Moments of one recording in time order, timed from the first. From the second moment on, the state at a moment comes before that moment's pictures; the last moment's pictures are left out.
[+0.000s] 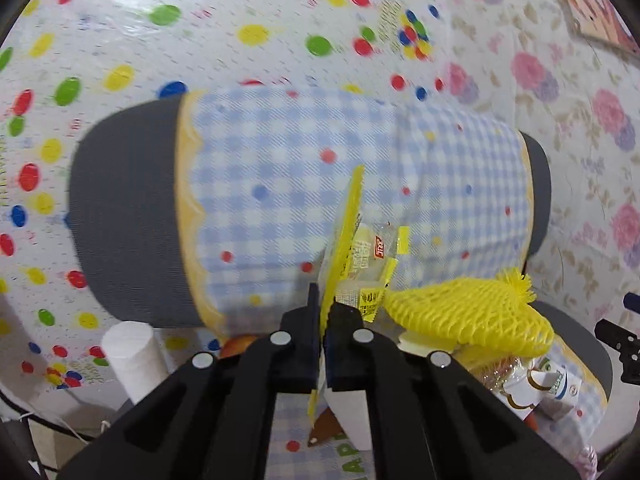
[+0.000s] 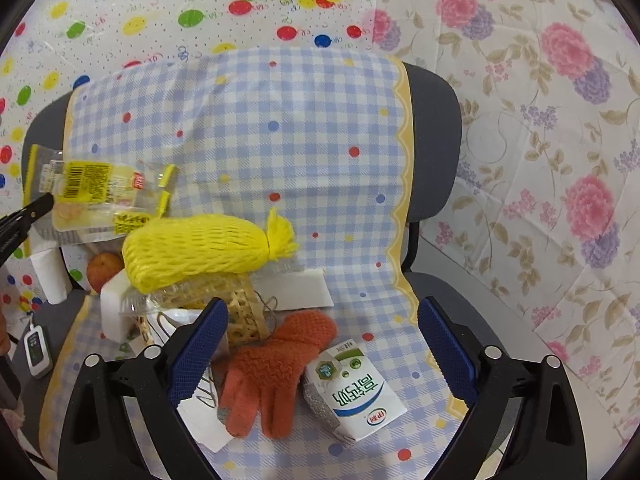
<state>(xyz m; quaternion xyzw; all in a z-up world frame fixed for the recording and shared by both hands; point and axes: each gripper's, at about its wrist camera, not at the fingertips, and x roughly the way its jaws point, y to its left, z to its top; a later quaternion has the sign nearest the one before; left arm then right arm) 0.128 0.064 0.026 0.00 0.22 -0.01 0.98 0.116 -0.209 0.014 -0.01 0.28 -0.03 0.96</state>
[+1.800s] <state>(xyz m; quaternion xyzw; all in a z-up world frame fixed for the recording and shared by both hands) 0.045 0.048 0.039 -0.01 0.19 -0.04 0.98 0.074 -0.184 0.024 -0.04 0.24 0.12 0.96</state>
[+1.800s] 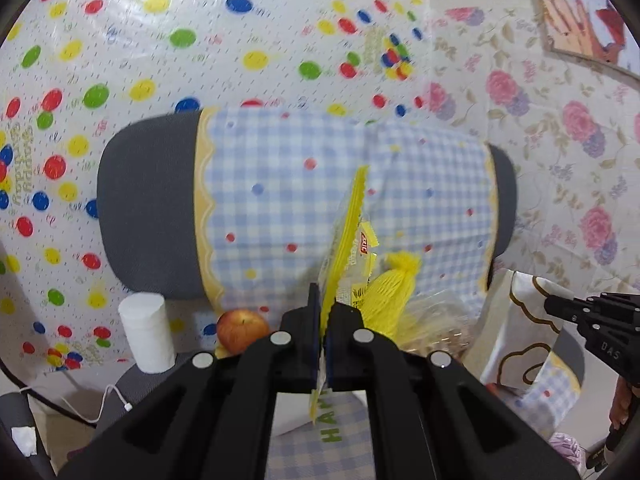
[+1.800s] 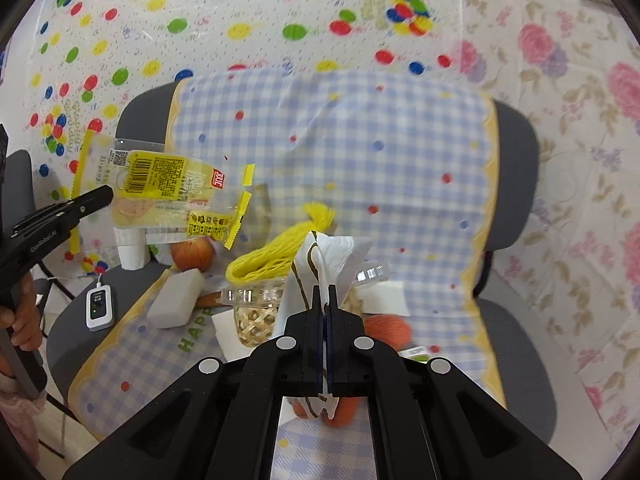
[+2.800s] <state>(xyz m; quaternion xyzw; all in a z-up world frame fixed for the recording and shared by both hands) -0.108 -0.198 -0.058 0.07 0.23 -0.40 0.88 -0.177 -0.341 -0.070 0.04 0.30 -0.20 0.93</state>
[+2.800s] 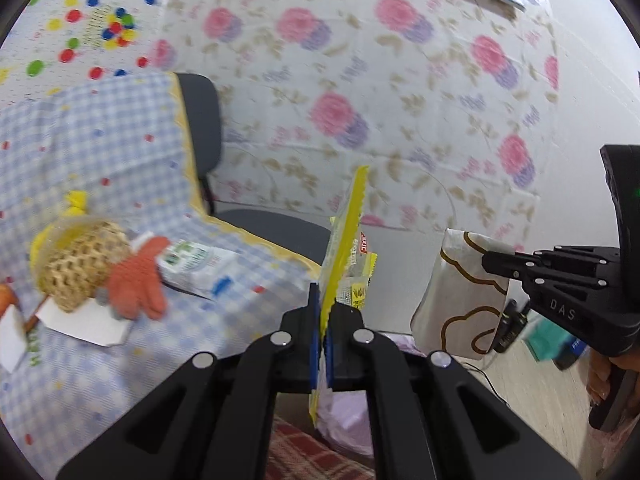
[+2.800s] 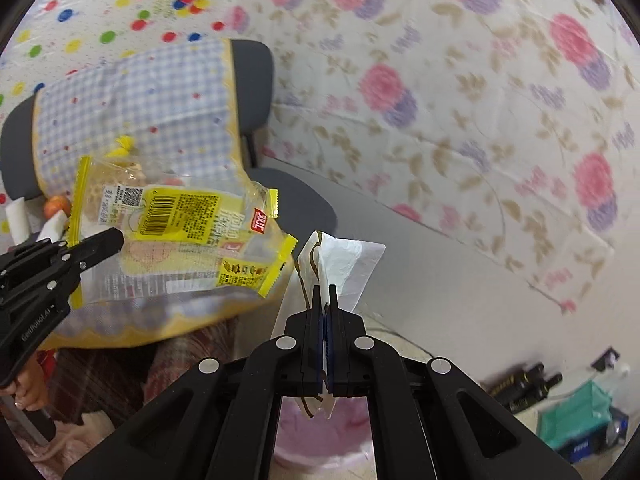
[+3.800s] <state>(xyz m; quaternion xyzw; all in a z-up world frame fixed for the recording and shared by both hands) -0.060 -0.218 -0.097 0.07 0.29 -0.36 0.88 -0.158 -0.393 -0.106 0.13 0.30 -0.18 0.93</state>
